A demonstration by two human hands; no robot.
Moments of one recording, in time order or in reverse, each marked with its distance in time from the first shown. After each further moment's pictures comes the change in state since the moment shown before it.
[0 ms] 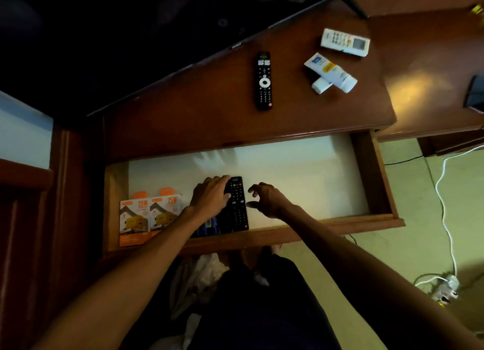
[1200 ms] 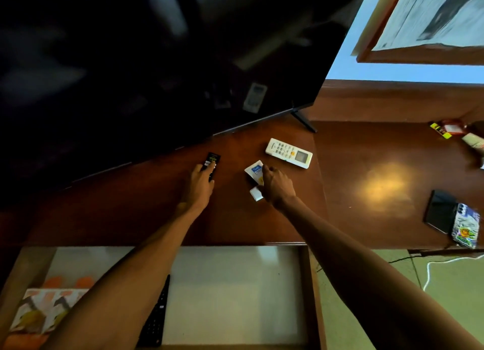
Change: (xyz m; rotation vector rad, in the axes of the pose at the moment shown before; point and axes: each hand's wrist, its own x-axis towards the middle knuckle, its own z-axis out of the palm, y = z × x) left_hand 0.254 0.167 -0.143 -0.315 0.501 -0.262; right_hand 0.107 0.112 -0.344 -0.309 0.380 -0.046
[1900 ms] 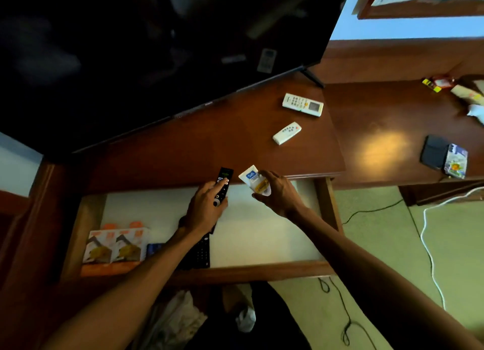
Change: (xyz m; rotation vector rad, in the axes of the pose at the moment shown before) left_hand -0.218 -0.114 -0.041 -0.104 -0.040 0.259; right_hand -0.197 -0.093 0.088 0.275 0.142 -0.109
